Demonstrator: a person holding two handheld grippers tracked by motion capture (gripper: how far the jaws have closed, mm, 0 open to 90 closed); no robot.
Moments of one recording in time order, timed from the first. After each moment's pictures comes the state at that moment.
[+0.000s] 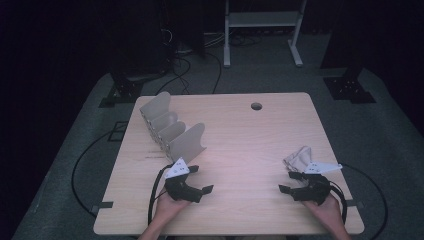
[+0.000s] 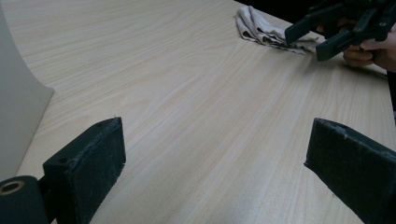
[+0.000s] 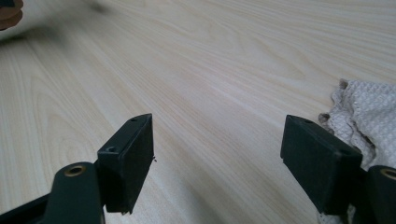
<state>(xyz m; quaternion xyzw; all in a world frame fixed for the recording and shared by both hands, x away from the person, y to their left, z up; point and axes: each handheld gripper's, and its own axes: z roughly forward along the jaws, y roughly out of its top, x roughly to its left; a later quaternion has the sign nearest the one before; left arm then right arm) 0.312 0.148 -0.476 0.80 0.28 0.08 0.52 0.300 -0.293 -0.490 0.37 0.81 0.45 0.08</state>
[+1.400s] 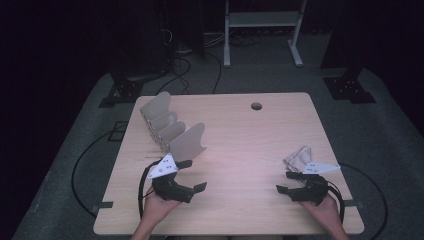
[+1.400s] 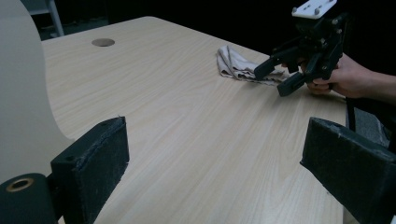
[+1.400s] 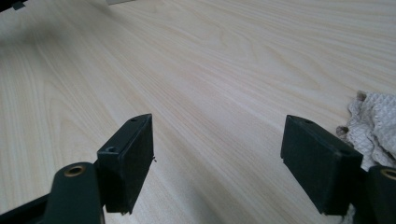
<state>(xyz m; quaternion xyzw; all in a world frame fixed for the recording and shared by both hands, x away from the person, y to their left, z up) 0.289 0.168 -0.412 0.79 0.25 0.10 0.56 0.299 -0.285 -0.488 0.36 0.81 0.46 0.08</state>
